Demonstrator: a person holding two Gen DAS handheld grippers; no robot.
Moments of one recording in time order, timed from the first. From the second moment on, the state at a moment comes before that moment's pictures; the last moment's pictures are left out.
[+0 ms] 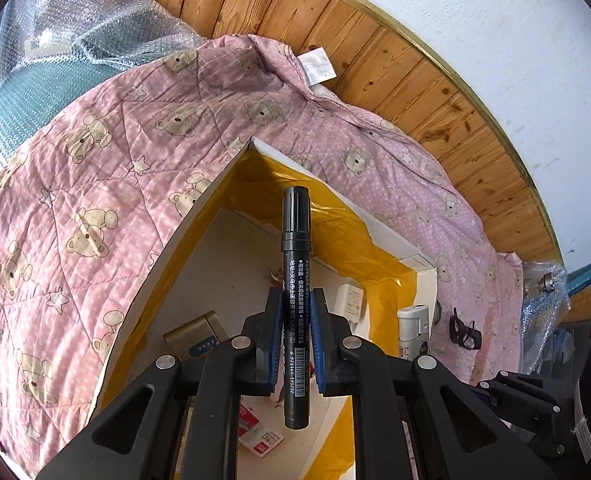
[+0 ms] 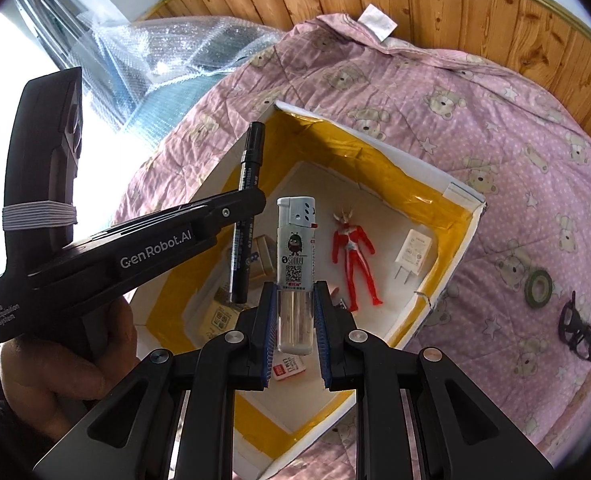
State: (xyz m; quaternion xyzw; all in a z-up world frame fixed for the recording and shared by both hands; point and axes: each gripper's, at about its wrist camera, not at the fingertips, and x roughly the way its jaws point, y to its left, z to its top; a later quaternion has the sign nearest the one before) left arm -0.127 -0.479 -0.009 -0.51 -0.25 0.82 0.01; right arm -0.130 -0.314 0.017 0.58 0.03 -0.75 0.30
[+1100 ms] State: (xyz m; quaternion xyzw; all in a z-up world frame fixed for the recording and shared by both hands) left arm -0.145 -0.501 -0.022 -0.52 -0.29 0.80 0.00; right arm -0.135 -0.277 -0.019 0.63 -0.04 -0.72 0.29
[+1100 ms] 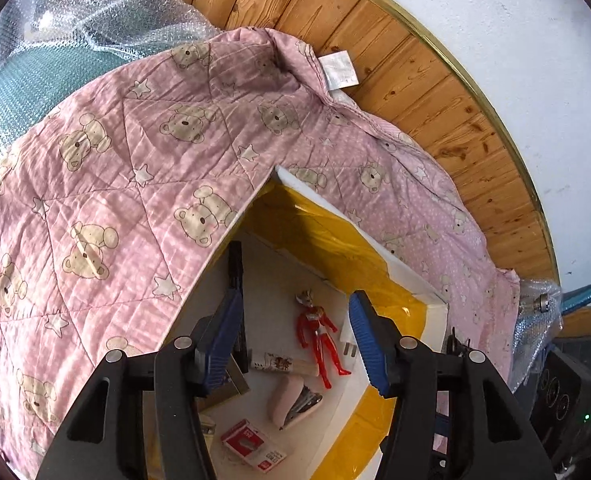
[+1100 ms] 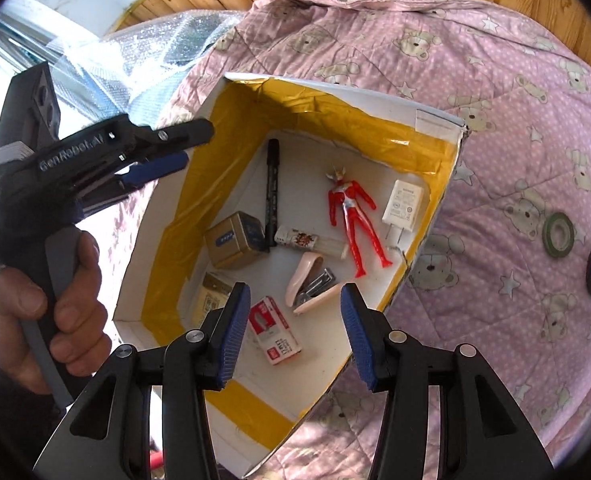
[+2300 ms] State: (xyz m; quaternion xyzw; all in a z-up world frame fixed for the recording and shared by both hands) left arm -0.056 -0.376 0.047 -0.54 -0.22 0.82 0.04; right arm -0.057 -0.195 0.010 0.59 -0.09 -0.75 0.29
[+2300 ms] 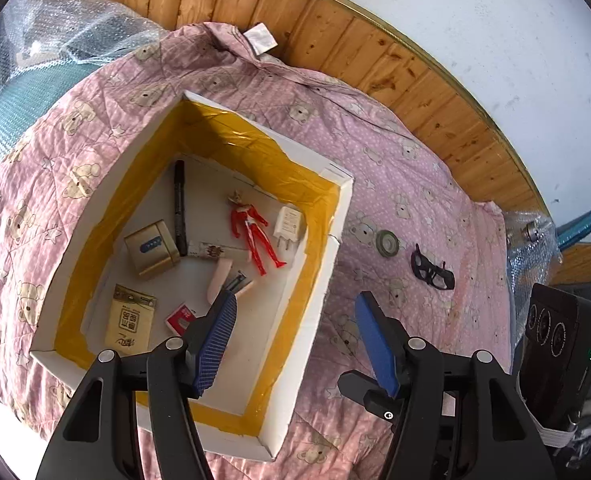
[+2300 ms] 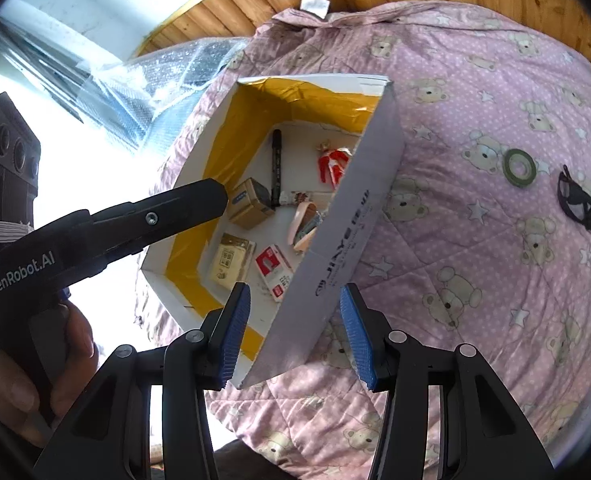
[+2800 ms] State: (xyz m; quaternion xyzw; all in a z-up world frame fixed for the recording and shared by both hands) left arm -0.087 -0.269 0.045 -0.56 -0.14 0.81 0.11; right arm -0.057 -0.086 -0.018 0.59 -0.19 -0.76 0.20
